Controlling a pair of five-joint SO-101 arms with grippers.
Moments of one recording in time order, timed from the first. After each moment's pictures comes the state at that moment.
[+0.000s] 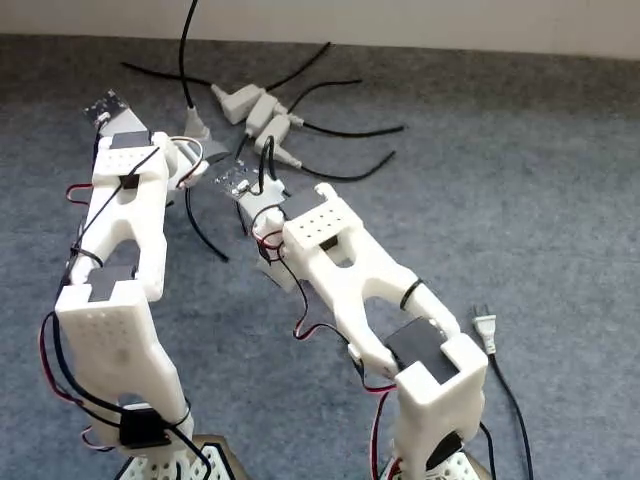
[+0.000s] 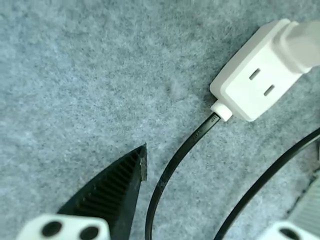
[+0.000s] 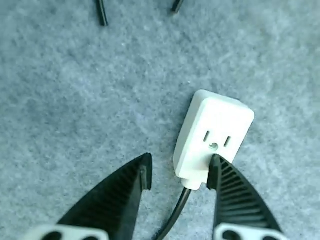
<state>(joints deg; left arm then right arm) -12.8 30.3 -10.8 60.4 37.3 -39.0 16.9 5.2 65.7 17.3</state>
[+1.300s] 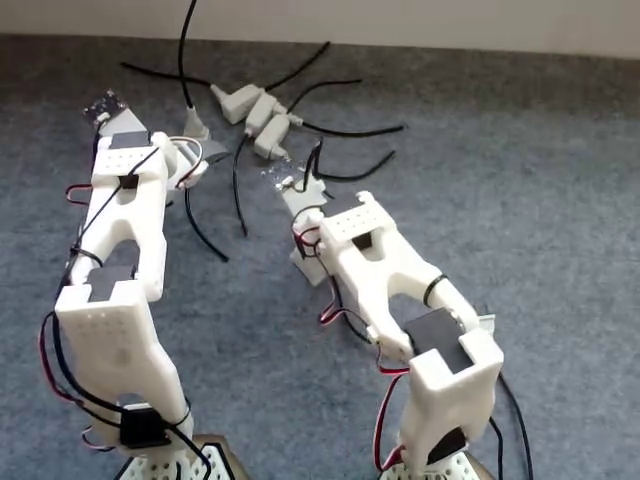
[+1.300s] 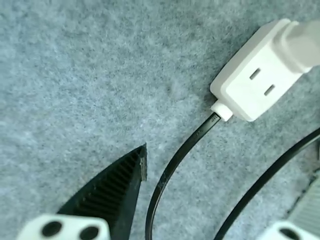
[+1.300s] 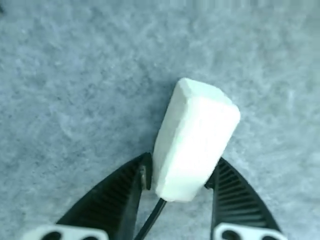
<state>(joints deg) -12.9 30.3 -10.8 60.4 37.3 -29.1 16.1 13.6 54.3 17.9</state>
